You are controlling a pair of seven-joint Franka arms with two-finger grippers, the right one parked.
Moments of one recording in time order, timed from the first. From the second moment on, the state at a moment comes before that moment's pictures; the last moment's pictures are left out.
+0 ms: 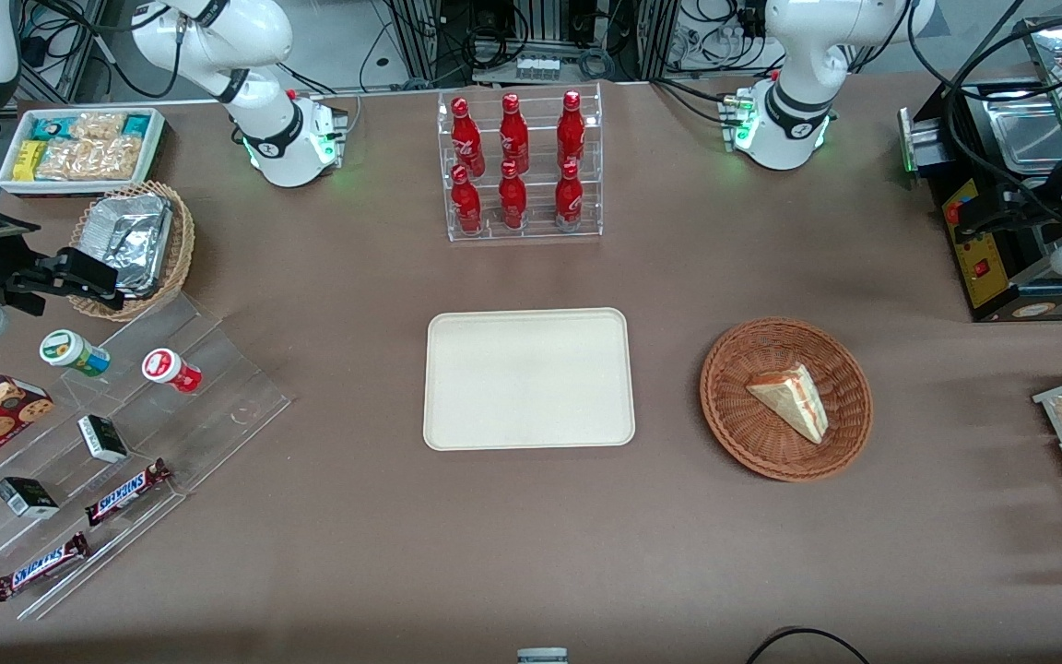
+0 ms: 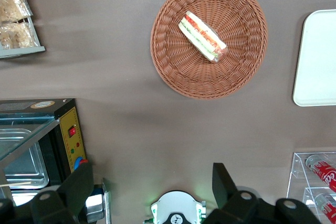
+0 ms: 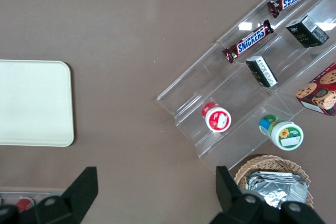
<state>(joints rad) -0.09 0.01 0.09 -1.51 0.03 1.36 0.03</state>
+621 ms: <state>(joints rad) -0.09 0.09 0.09 -1.51 0.04 1.42 0.01</state>
